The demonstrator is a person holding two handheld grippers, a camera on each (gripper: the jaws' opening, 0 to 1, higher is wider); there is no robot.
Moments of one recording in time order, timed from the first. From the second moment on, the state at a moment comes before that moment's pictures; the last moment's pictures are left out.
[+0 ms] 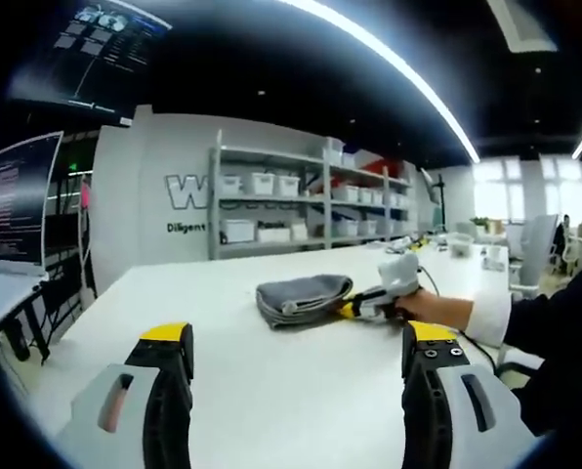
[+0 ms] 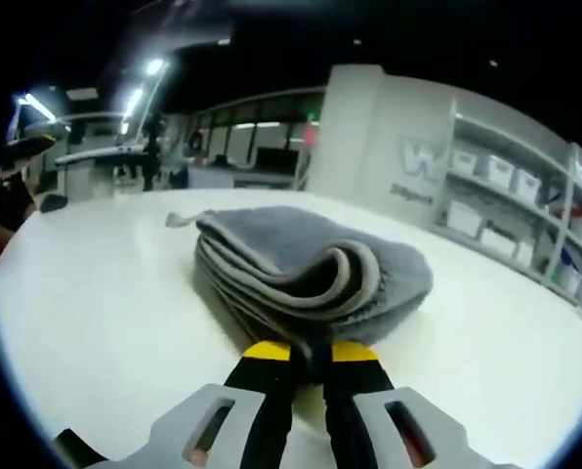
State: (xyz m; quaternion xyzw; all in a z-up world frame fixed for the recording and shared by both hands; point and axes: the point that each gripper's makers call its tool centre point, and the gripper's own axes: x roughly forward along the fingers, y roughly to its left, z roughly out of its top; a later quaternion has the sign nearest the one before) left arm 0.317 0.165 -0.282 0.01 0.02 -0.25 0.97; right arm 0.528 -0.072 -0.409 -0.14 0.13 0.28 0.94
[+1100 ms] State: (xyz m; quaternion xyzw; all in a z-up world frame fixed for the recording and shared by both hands) left arm 0.323 0.176 -0.287 0.02 0.03 -0.23 0.97; right arm 0.507 -0.038 -0.409 -0.17 0.12 0.35 0.92
